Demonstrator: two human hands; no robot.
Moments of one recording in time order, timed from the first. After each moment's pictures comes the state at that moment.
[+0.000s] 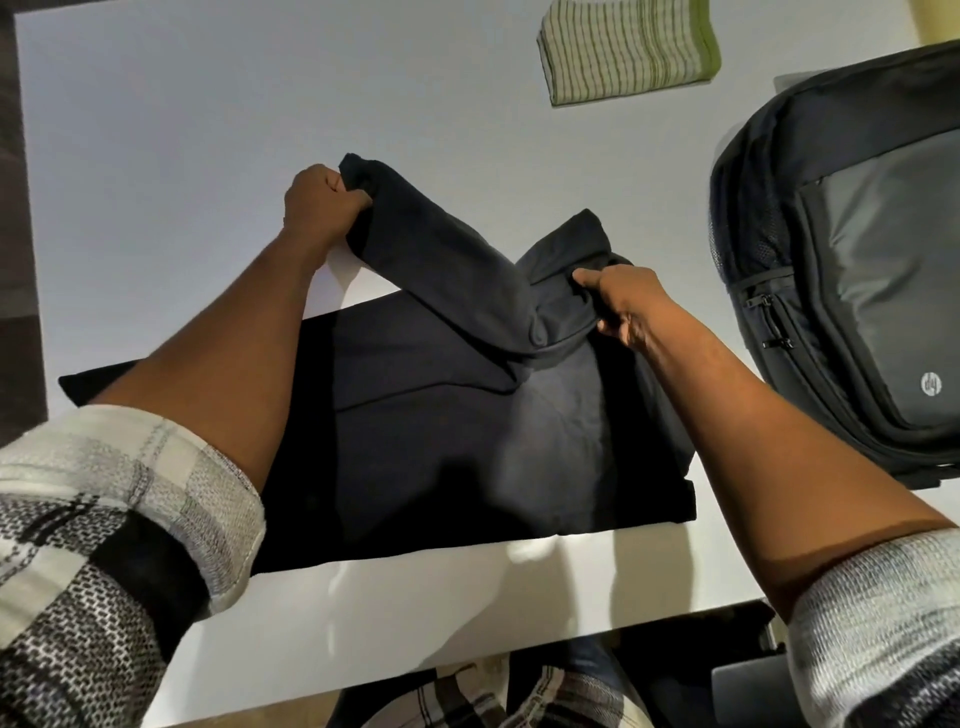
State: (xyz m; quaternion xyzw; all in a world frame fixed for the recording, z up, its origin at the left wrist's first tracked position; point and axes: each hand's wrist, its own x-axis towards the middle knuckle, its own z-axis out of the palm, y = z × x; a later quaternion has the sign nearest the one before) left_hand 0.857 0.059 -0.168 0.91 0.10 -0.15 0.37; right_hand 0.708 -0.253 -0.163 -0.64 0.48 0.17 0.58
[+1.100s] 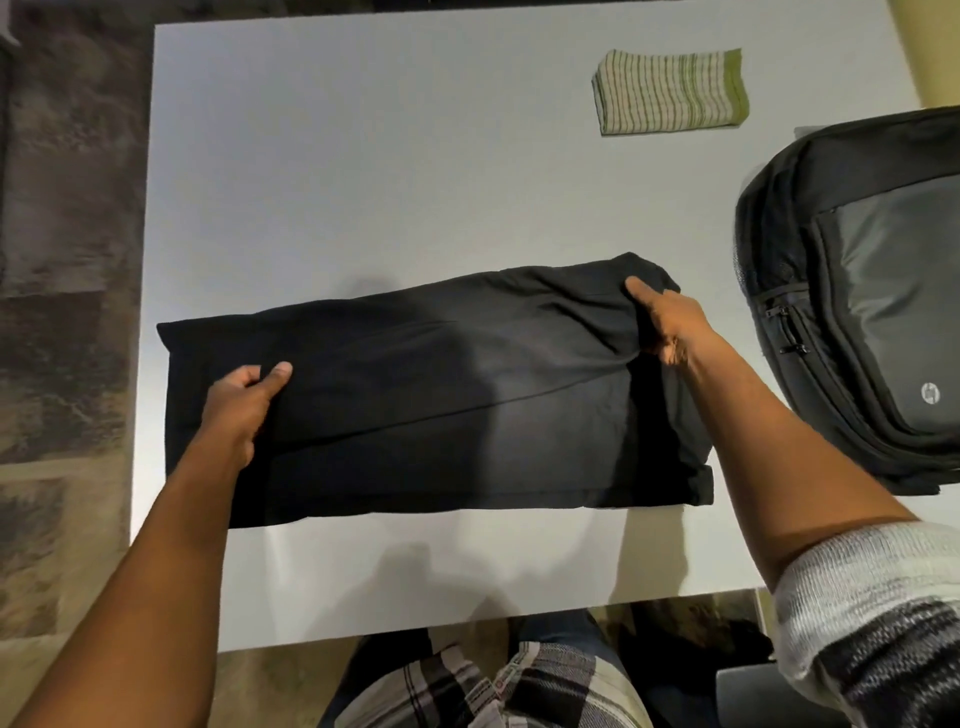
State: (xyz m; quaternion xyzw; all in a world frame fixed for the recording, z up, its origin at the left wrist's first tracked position) left_hand 0.622 0.232 -0.135 0.74 0.38 -0.17 0.52; right_hand 0.666 -0.249 -0.152 -0.60 0.46 0.11 0.64
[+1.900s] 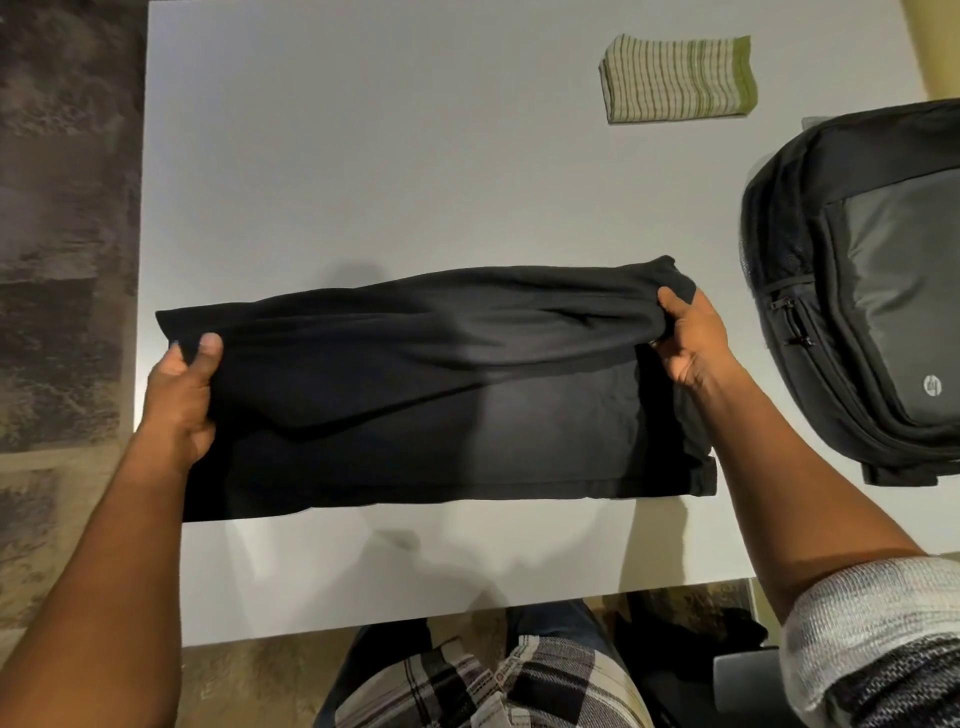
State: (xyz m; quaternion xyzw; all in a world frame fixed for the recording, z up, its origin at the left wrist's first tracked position) left_hand 0.623 0.285 -0.142 0.66 0.36 -0.09 0.65; right_hand 0.637 -0.249 -0.162 -0.52 0.45 0.01 0.73
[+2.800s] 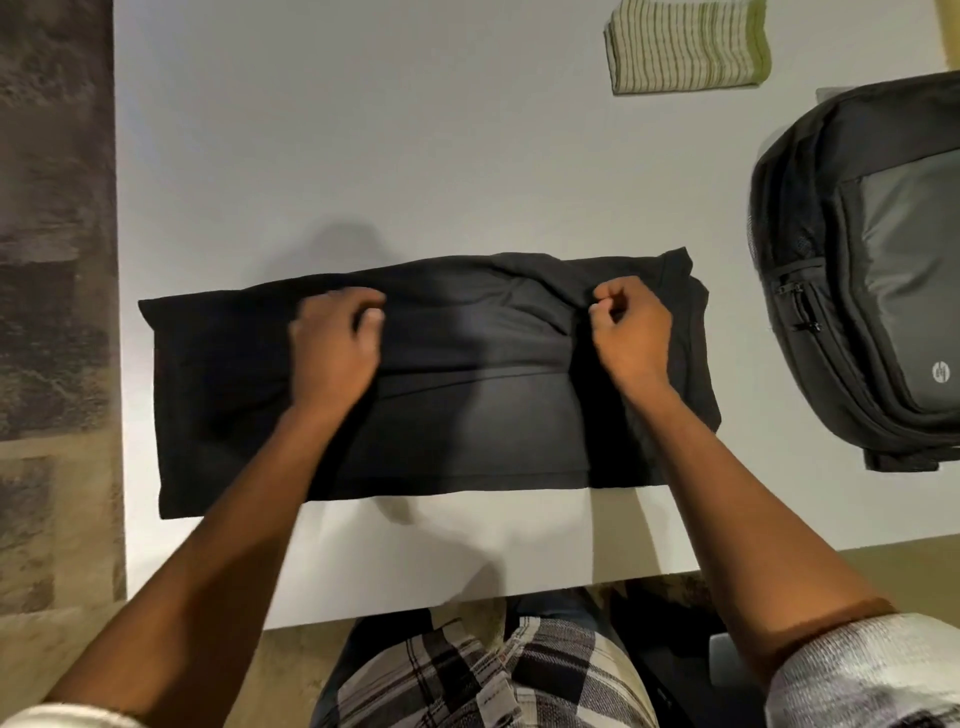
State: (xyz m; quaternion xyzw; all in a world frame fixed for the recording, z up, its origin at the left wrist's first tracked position) left_hand 0.644 0.153 -0.148 0.96 -0.01 -0.01 0.29; right_hand 0.616 -0.174 -0.150 -0.90 0.22 -0.06 0.38
